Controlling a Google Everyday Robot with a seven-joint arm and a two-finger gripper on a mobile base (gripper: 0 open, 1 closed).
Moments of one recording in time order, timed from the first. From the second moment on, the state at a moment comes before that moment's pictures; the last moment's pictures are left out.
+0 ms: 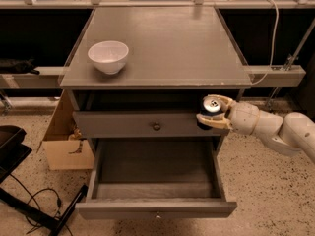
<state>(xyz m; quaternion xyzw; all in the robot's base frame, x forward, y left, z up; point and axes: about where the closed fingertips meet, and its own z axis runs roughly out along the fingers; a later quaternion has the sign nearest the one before) 0.620 -0.162 0.746 -0.46 0.52 0.27 0.67</state>
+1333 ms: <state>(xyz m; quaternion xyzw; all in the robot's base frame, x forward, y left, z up) 0.554 -0.063 0.595 -0.45 0.47 0.42 0.63</state>
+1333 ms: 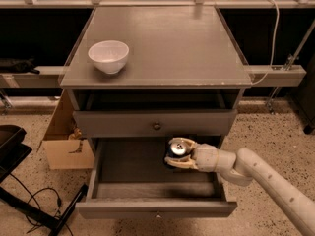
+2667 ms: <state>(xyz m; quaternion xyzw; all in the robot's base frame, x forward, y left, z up) 0.555 -0.015 0.443 -0.54 0.53 0.40 0.52</state>
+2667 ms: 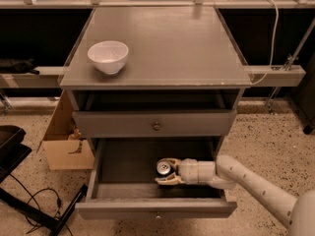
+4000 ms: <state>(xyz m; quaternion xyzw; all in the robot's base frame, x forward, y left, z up) 0.554 -0.014 0.440 -0.54 0.53 0.40 0.52</state>
